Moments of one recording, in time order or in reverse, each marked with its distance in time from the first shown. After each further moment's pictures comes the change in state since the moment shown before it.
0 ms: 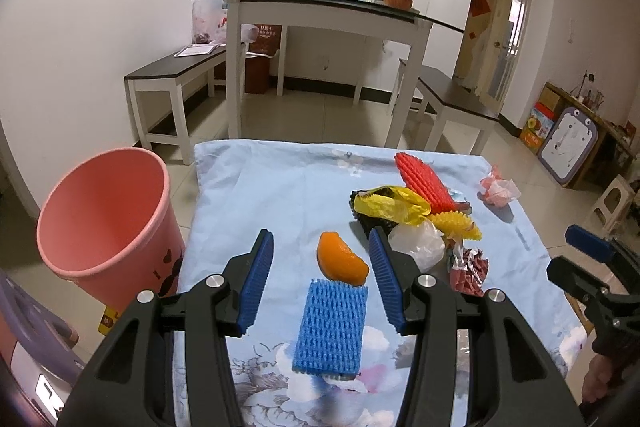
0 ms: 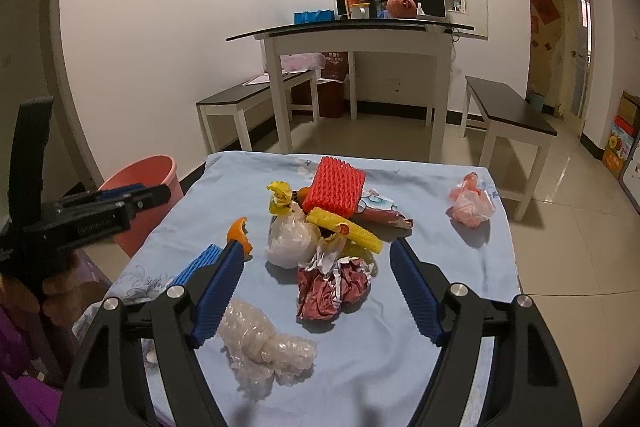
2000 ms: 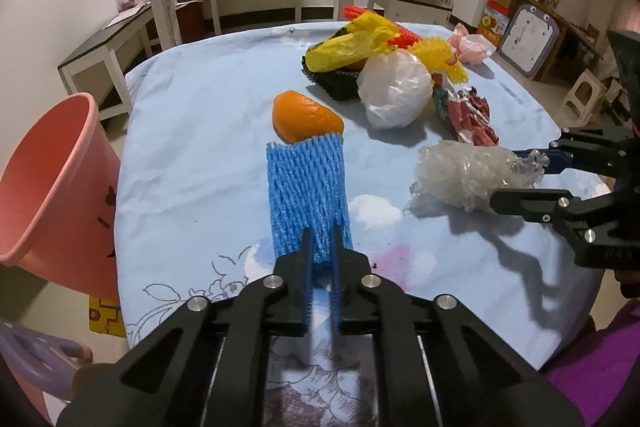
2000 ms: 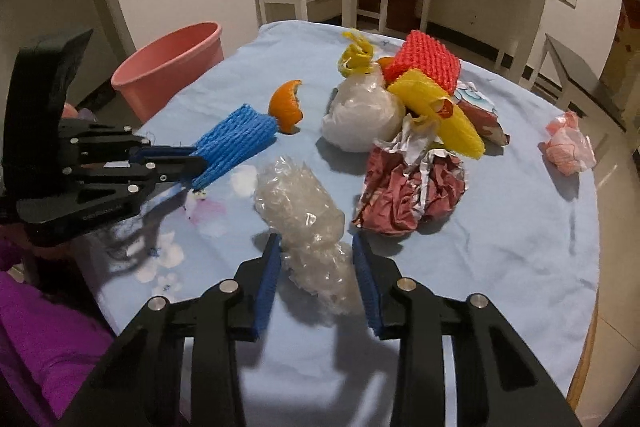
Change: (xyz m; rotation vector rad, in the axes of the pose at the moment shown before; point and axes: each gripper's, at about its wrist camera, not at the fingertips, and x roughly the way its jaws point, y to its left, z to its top) left arm 0.047 -0.004 -0.078 0.236 0.273 -0.132; right arm 0.078 0.026 -0.046 -0.174 0.365 0.171
